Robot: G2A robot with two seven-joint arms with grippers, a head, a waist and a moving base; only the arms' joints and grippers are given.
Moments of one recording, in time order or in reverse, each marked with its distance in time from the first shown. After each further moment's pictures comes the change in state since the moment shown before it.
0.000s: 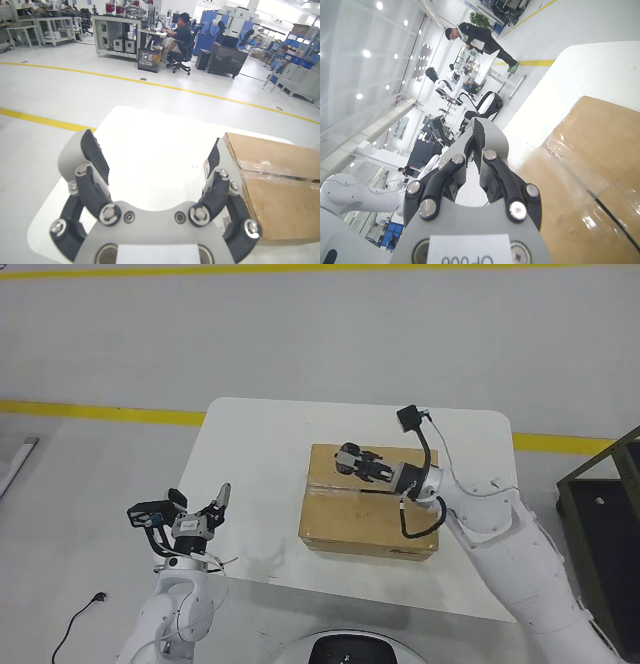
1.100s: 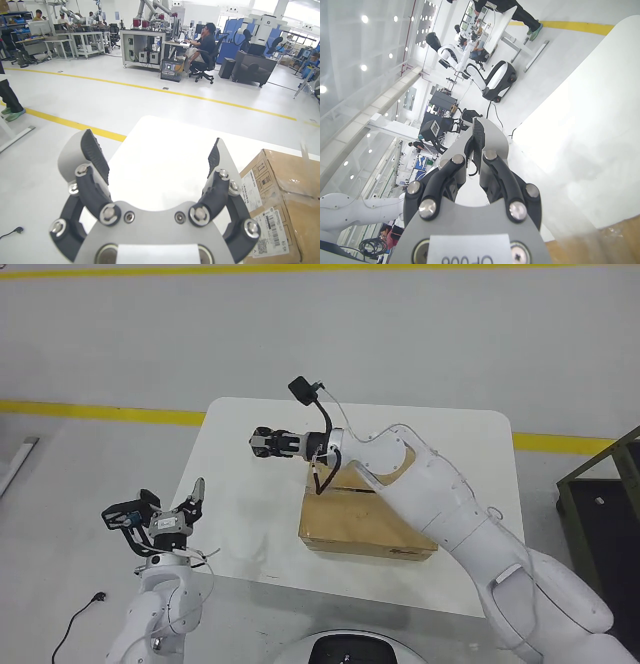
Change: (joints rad) left arm -0.012 -0.008 -0.058 0.025 0.021 0.076 0.016; right arm 0.518 -0.310 -0.486 0.649 0.199 -0.126 -0.034
